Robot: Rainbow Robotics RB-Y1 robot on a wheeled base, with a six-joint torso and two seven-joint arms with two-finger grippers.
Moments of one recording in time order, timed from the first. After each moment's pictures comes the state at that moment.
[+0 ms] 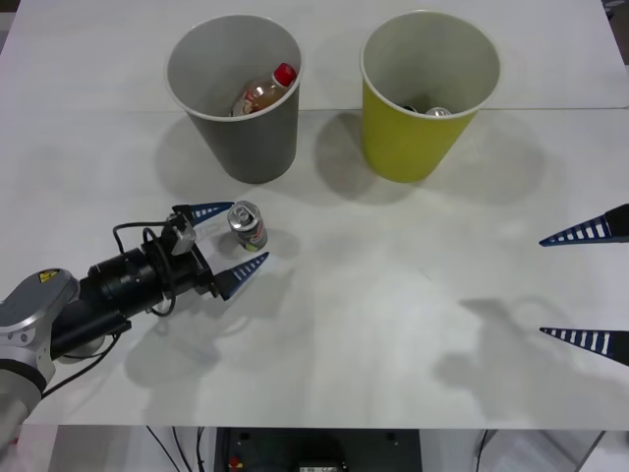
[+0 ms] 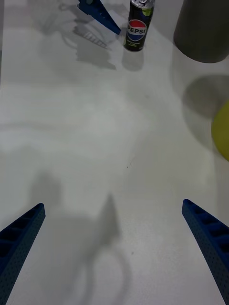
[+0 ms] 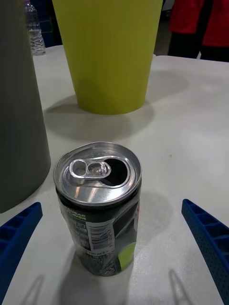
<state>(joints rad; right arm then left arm) 0.26 -1.13 -0.26 -2.01 1.31 -1.13 -0.09 -0.29 0.44 -0.15 -1.06 -0.99 -0.90 -0.55</state>
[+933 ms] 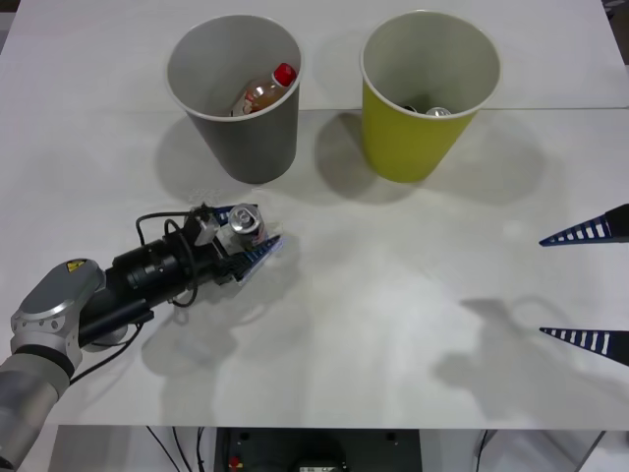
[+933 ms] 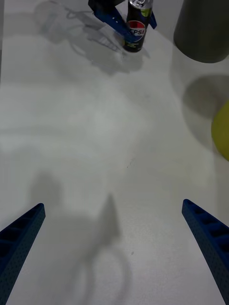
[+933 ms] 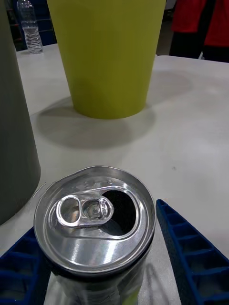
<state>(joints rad) 0.26 -1.13 -0.26 -2.01 1.31 -1.13 -0.09 -0.35 0.38 -0.15 -1.01 -1.03 -0.88 -0.53</state>
